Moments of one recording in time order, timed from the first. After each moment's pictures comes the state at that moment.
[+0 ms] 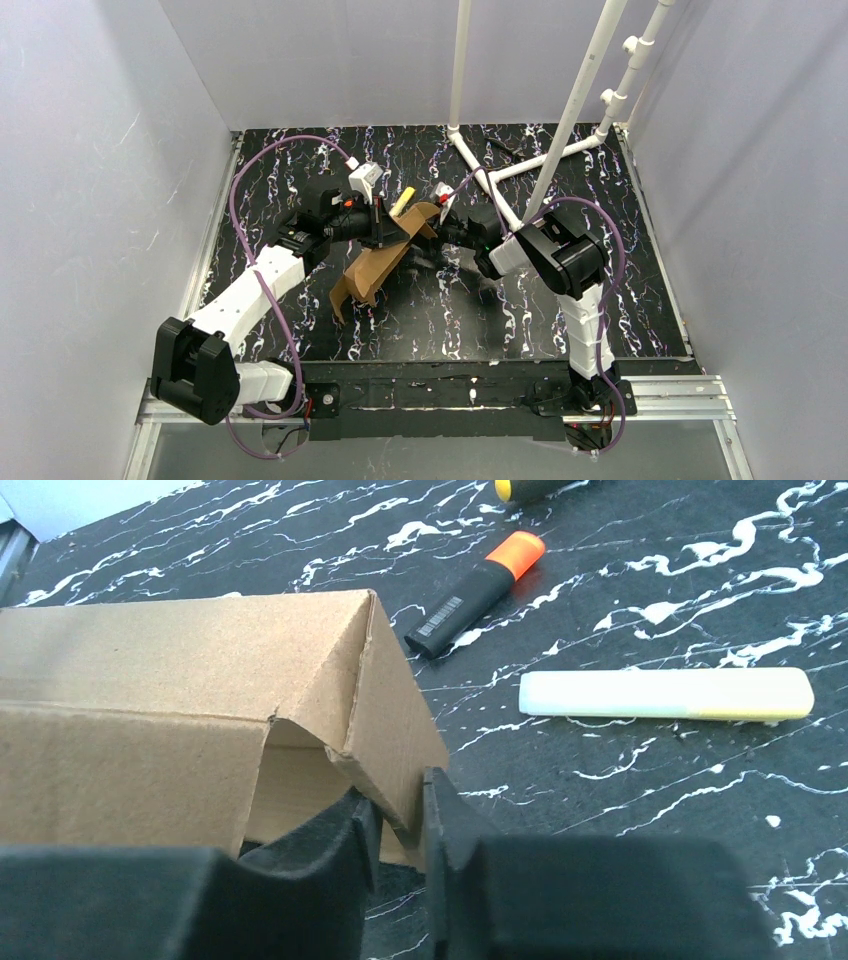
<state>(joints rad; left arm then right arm) -0.41 1.26 0.92 -0.16 0.64 -0.40 0.61 2.15 0.95 1.15 -0.66 0.16</state>
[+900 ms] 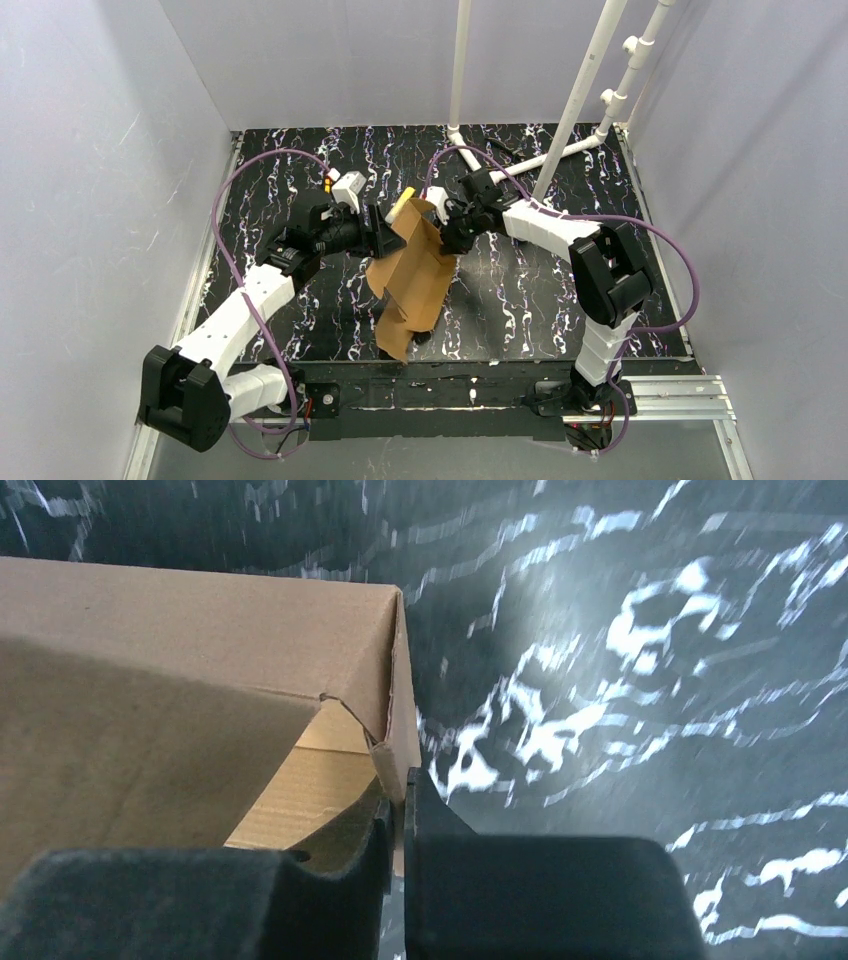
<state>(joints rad) -0.39 1.12 0.81 -0.20 0.49 -0.44 0.60 1.83 1.29 -0.49 -0.53 -0.51</state>
